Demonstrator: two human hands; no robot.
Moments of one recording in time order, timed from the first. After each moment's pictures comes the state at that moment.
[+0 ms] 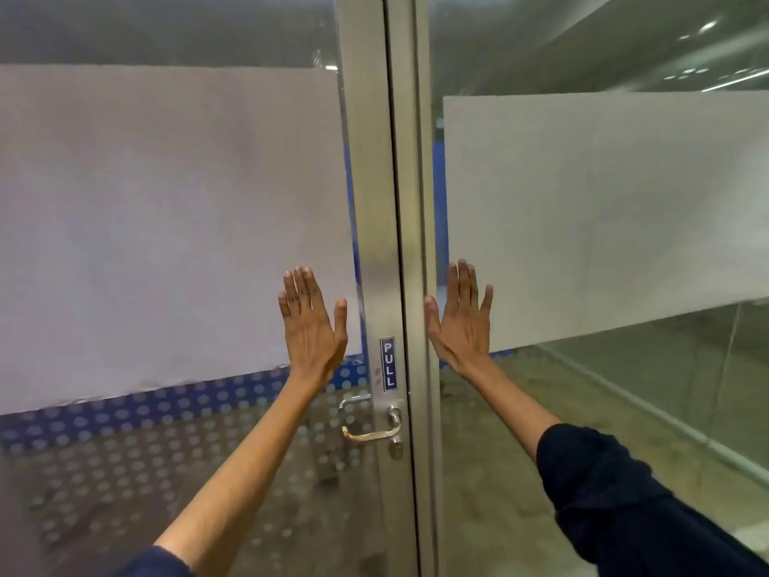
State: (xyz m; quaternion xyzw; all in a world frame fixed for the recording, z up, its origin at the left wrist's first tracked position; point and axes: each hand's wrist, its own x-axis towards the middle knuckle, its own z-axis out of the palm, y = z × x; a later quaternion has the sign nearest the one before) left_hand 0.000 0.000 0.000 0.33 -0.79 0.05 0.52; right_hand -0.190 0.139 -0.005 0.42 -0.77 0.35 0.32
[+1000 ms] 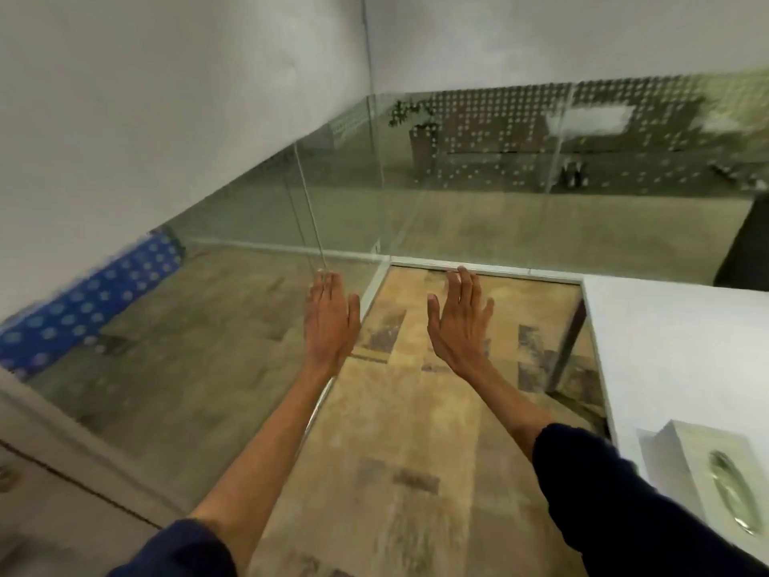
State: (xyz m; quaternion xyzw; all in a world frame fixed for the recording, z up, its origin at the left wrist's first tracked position) left_hand -0.241 0.460 -0.205 -0.10 -0.93 -0.24 0.24; right_hand -0.220 0.666 -0.240 -0.08 -0.92 0.26 0.28
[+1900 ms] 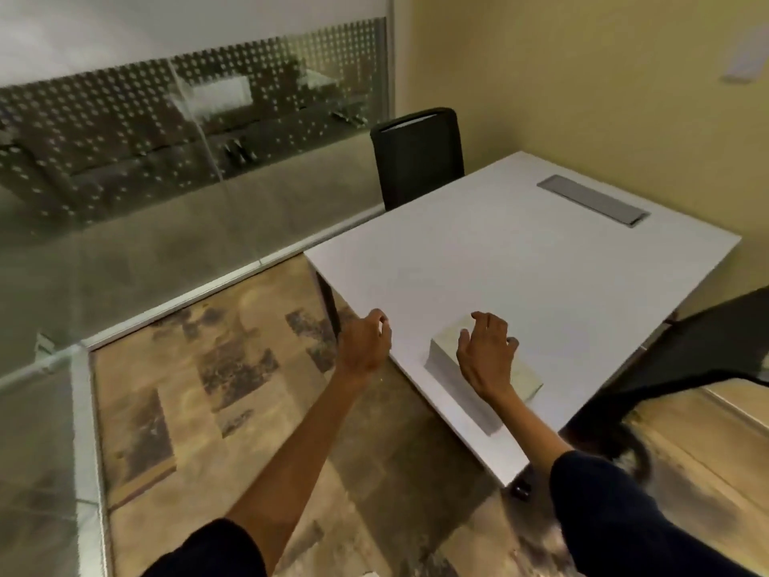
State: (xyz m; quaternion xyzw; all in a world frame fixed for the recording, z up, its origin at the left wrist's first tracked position) left_hand -0.224 0.871 -0.309 -0.52 -0.80 -0.28 -0.04; right_hand -0.035 0.967 -0.363 -0.58 -0.77 0.11 0.24
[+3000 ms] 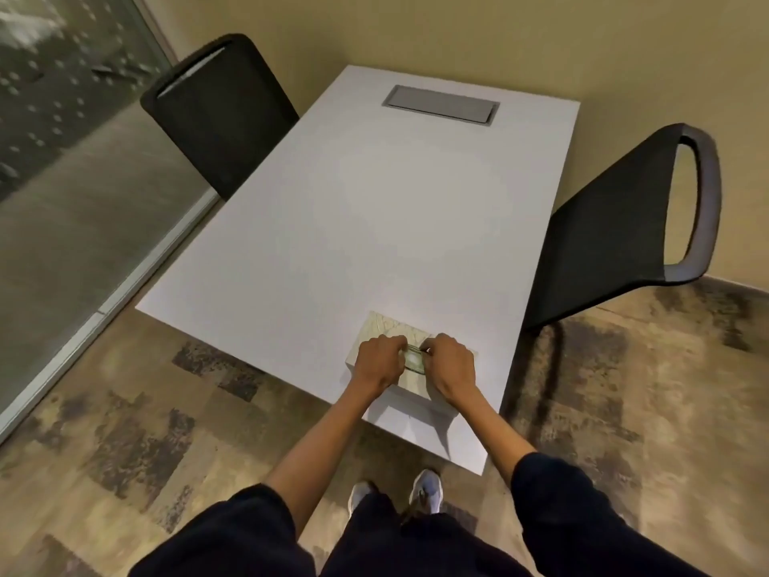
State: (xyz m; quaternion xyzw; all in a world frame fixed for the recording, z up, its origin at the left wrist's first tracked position) left_hand -0.133 1.054 -0.440 -0.76 -0.61 -0.04 -0.19; right_hand 0.013 1.036 -0.443 -0.70 -0.66 0.22 0.13
